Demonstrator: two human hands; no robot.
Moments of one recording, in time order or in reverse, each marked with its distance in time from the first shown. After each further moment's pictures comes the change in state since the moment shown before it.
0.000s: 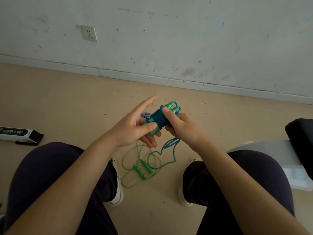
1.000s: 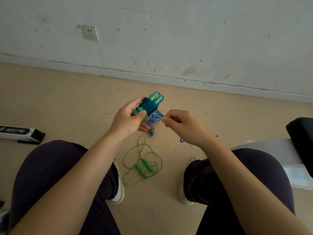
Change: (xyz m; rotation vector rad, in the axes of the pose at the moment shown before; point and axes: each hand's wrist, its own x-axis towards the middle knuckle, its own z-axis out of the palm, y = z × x) left_hand 0.017 -0.012 0.000 0.079 0.509 -0.077; right_hand -0.003 -0.003 -0.010 -0.351 0.016 -0.131
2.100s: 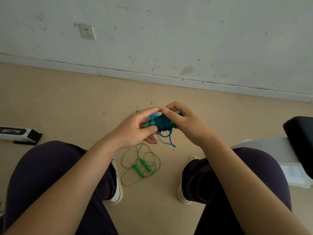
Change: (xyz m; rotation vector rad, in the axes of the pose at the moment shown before) left_hand -0.012 0.001 0.003 0.062 -0.430 0.124; right_hand 0.009 0.016 -0.002 0.464 0.003 0.054
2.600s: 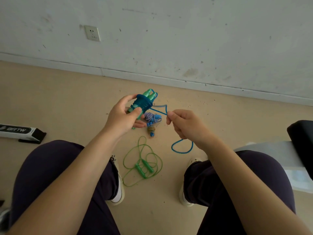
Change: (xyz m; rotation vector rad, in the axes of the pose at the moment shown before) left_hand 0.012 -0.004 -0.023 -0.109 0.533 -0.105; right_hand -0.002 -0.006 0.007 -0.170 0.011 0.082
